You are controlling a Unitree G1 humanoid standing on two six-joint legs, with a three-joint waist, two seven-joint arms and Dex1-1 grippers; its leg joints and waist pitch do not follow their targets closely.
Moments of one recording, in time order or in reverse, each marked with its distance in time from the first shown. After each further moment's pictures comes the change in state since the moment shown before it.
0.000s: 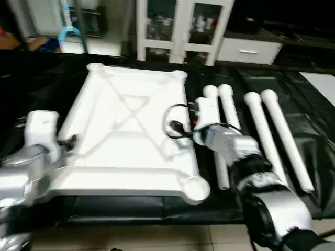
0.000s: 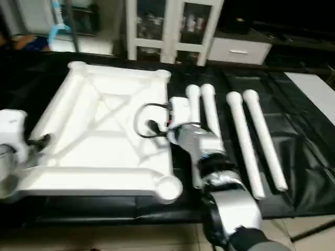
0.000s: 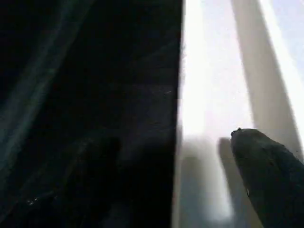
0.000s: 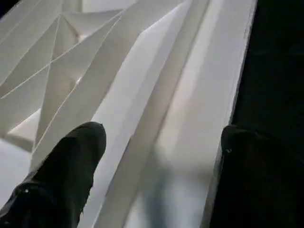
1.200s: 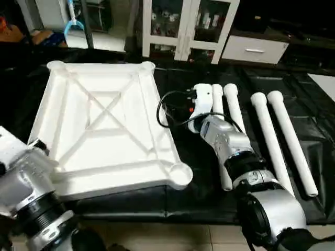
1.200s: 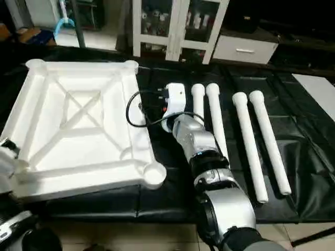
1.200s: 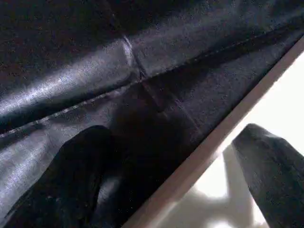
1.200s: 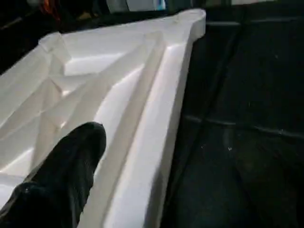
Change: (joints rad) left arm -0.279 -0.494 0.479 -0.165 0.001 0.171 0.751; right arm 0.041 -0.001 -0.020 -0.147 0.002 -0.122 0.010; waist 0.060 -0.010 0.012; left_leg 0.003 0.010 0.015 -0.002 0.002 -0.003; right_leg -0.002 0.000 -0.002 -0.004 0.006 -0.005
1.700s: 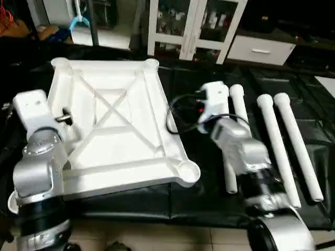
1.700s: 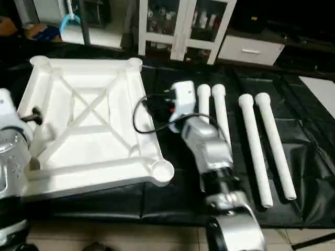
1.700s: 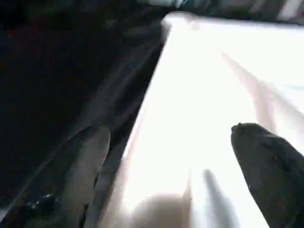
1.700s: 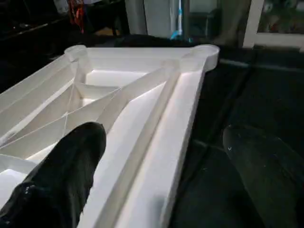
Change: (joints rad) left arm 0.129 0.202 -0.471 -0.016 0.089 -0.248 -0.382; right arm 0.227 -0.082 0.087 -0.485 -0.002 0.107 0.069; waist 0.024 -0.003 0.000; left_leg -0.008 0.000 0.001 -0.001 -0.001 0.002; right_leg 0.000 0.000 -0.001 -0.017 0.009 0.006
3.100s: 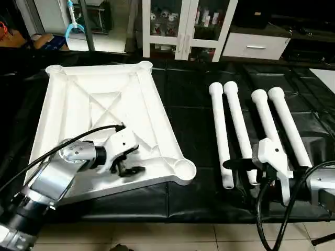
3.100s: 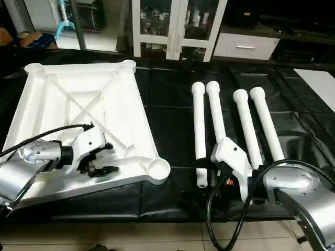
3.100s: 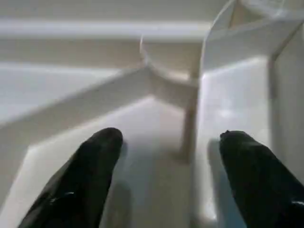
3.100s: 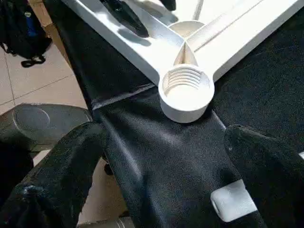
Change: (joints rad) left arm 0.006 0.434 -0.699 0.163 -0.012 -0.259 -1.086; right arm 0.582 -0.745 0.038 -0.883 0.255 0.414 0.559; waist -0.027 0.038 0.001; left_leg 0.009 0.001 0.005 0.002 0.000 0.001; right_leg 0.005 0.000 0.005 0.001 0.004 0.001
